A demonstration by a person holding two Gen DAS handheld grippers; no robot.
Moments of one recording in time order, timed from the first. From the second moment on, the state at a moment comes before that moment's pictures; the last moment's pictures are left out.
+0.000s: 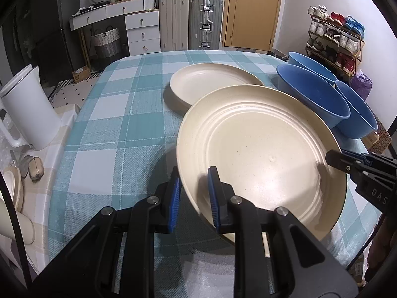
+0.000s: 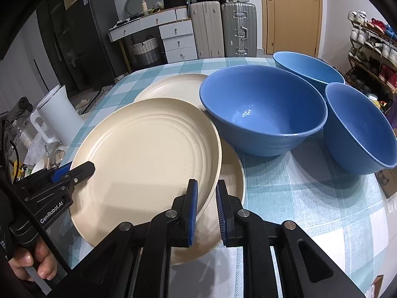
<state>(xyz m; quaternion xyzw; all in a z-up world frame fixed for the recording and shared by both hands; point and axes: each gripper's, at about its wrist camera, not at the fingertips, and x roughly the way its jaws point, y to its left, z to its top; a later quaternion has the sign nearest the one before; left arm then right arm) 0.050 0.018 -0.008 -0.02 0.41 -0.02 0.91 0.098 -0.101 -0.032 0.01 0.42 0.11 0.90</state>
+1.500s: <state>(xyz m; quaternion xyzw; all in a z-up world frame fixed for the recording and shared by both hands) 0.056 -0.028 -0.046 0.10 0.42 0.00 0.90 0.099 -0.098 -0.067 -0.05 0.42 0.05 0.90</state>
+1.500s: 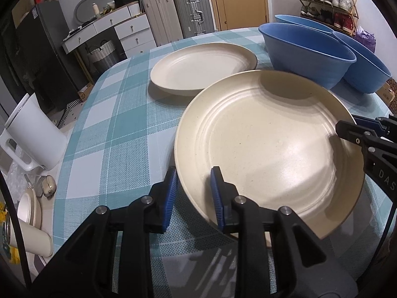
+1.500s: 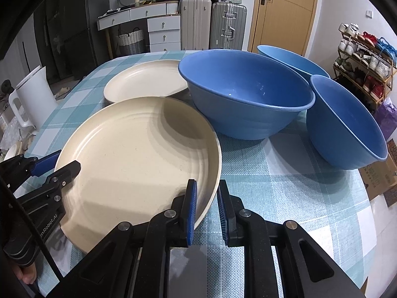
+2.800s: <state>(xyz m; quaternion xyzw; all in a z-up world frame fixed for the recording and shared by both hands) 0.018 0.018 0.063 -0.04 0.35 -0.04 0.94 0.065 -0.140 0.070 0.03 0.31 0.18 0.93</state>
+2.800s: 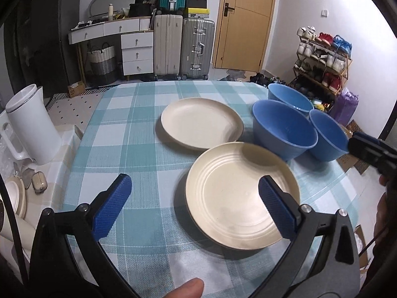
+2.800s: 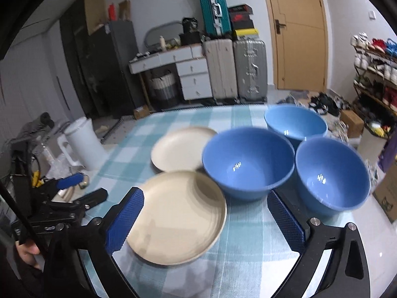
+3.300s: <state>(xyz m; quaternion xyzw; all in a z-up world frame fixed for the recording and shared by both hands) 0.045 0.052 0.107 -0.09 0.35 -0.01 0.93 0.083 -0.142 0.160 0.02 0.27 0.26 0.93</state>
